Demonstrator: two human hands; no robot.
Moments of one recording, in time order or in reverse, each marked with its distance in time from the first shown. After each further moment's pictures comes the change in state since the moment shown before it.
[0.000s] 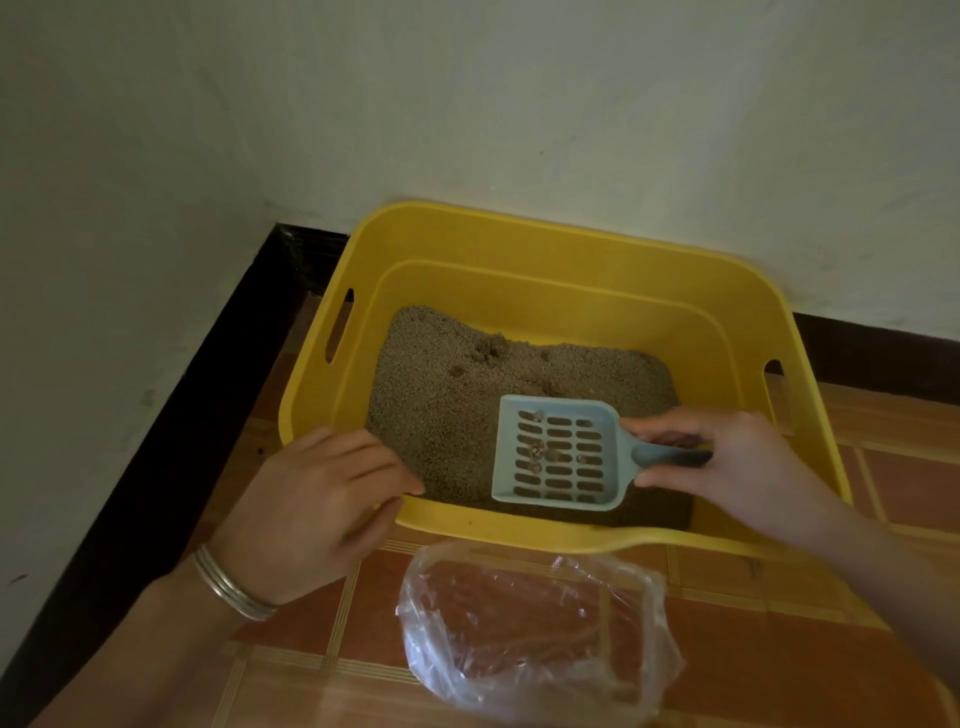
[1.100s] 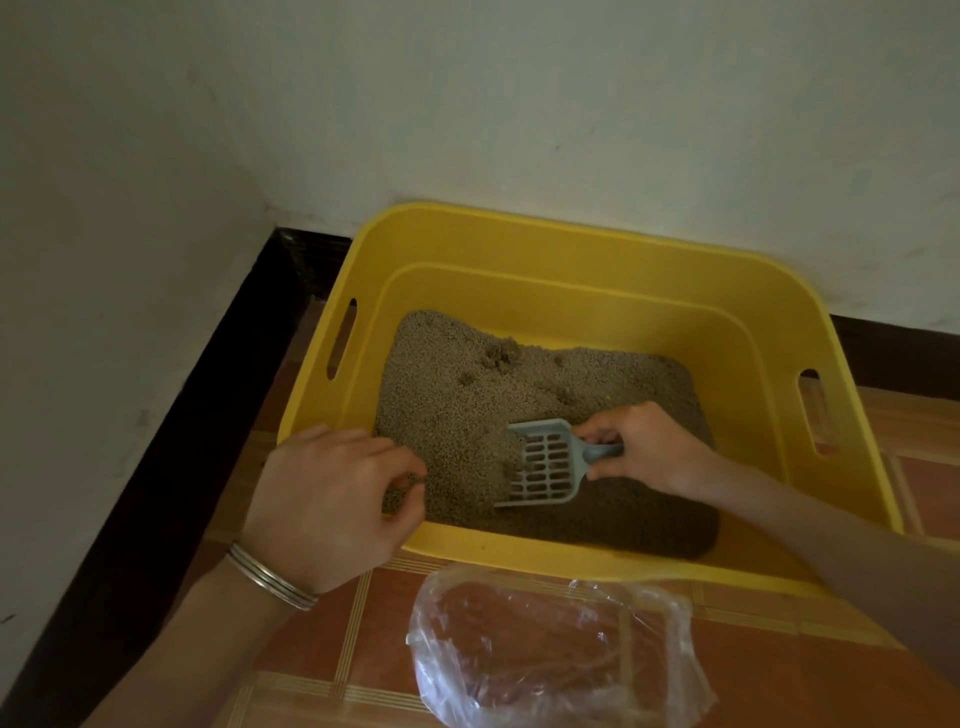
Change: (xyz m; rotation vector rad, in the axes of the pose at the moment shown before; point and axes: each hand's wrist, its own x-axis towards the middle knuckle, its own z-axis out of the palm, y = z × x) left_hand 0.025 -0.004 0.008 0.063 -0.034 -0.328; right_hand 0.082 0.043 0.061 -0.148 -0.271 0.003
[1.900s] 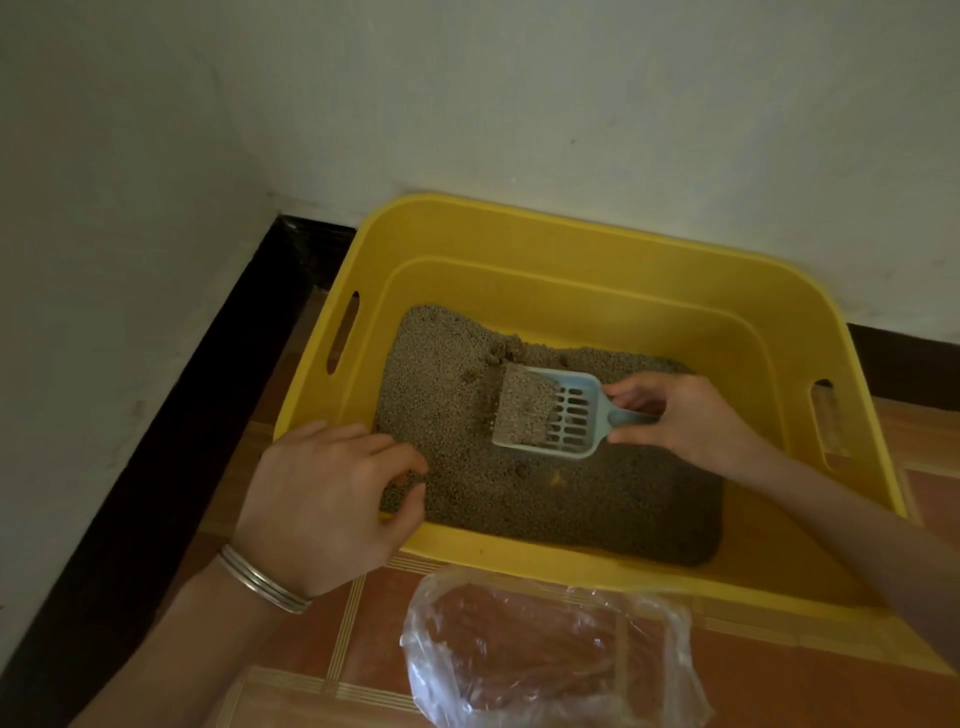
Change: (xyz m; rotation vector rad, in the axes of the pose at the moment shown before) left_hand 0.000 0.000 -0.002 0.017 -0.002 0.002; right_hand 0.002 0.010 -0.028 0.075 0.163 0.037
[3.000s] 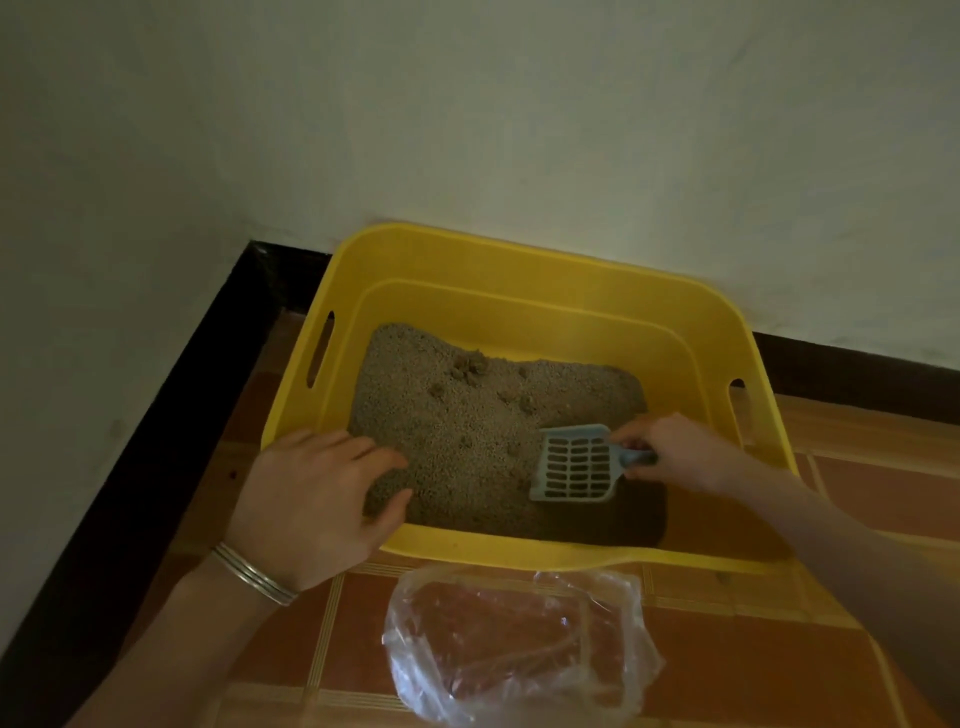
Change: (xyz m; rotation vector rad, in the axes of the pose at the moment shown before) left_hand 0.000 -0.006 0.004 0.034 0.130 0.143; right_hand -0.040 0.014 -0.021 -0.423 -0.242 0.088
